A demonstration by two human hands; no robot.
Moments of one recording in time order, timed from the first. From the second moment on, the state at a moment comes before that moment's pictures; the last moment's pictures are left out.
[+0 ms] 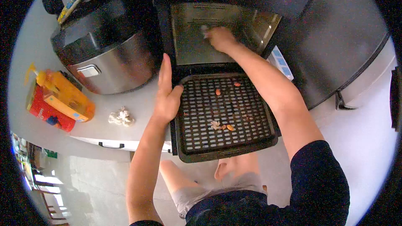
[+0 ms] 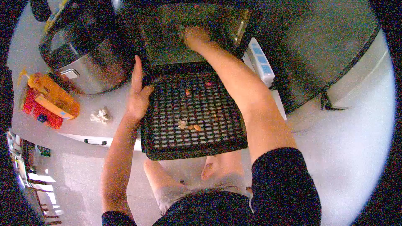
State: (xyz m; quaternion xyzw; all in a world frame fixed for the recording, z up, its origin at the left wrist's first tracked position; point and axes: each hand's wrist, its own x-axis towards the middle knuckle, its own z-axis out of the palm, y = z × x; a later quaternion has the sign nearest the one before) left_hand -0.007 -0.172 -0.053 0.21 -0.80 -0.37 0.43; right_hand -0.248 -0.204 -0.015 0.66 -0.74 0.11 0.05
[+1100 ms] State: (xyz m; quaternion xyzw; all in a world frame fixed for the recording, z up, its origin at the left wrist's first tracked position) left_hand -0.003 -0.167 -0.045 0.22 -0.79 -0.39 0.41; right_hand -0.310 -0.224 -0.011 0.53 -0.84 0.05 0.11
